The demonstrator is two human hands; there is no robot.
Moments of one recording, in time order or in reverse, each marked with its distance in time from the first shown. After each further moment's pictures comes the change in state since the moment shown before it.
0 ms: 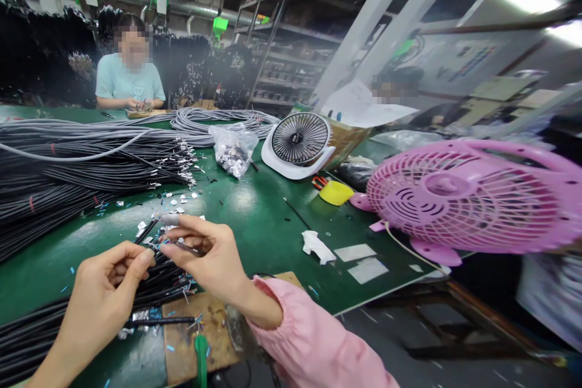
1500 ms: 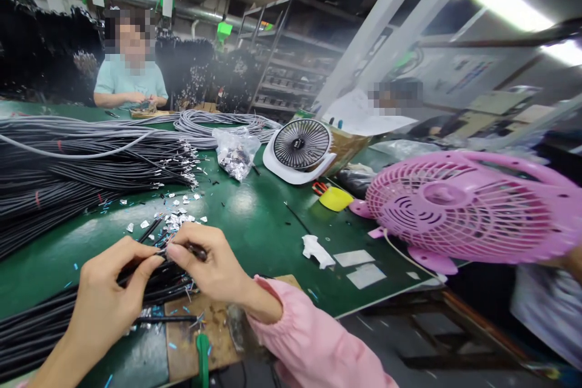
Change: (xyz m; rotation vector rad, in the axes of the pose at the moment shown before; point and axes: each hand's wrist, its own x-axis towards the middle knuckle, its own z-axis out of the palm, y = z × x) left_hand -0.005 -0.007 0.000 0.102 0.040 0.149; right_hand 0.002 0.002 -0.006 -0.206 -0.196 -0.179
